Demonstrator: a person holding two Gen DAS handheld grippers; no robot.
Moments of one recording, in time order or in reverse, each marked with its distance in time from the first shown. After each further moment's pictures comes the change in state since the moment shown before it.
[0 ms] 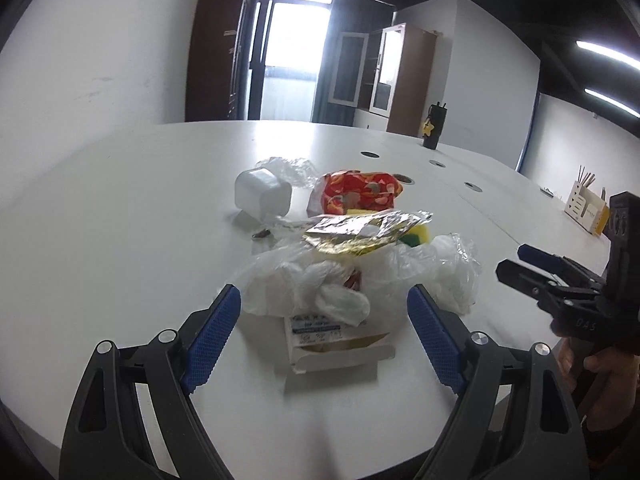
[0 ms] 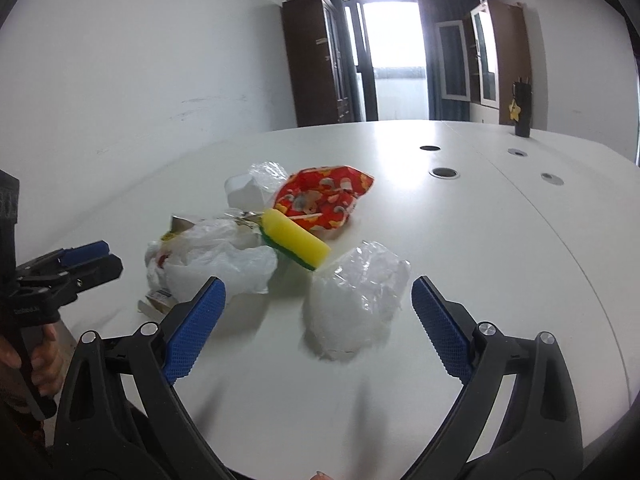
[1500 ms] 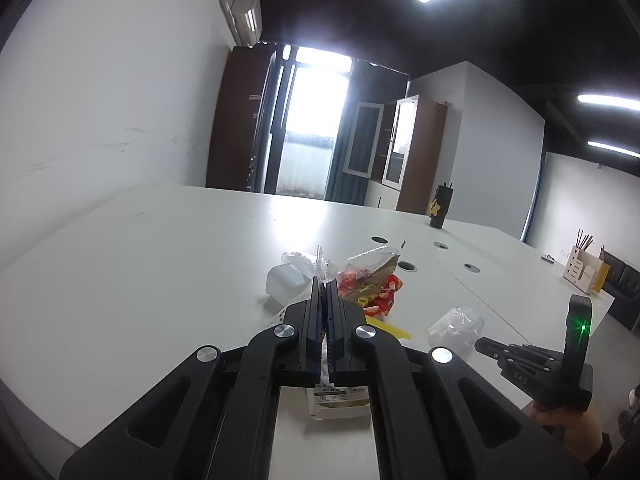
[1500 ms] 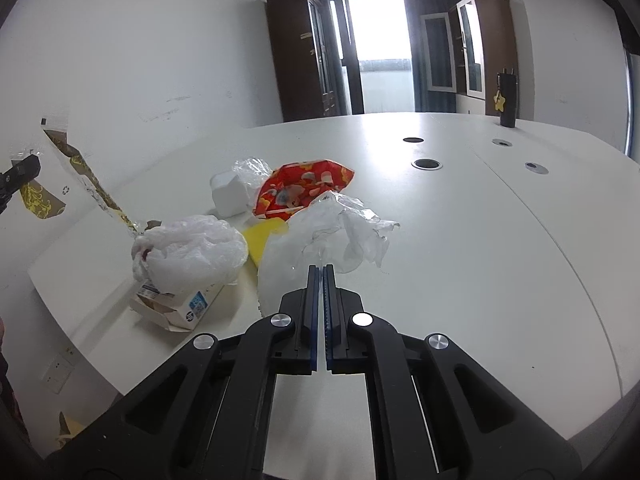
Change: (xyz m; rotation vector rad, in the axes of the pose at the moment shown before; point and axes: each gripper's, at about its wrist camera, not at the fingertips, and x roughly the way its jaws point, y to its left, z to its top) left arm -0.104 0.012 0.046 -0.080 -0.249 0.050; right arm -0.018 0.000 -0.001 0.007 0.005 -0.021
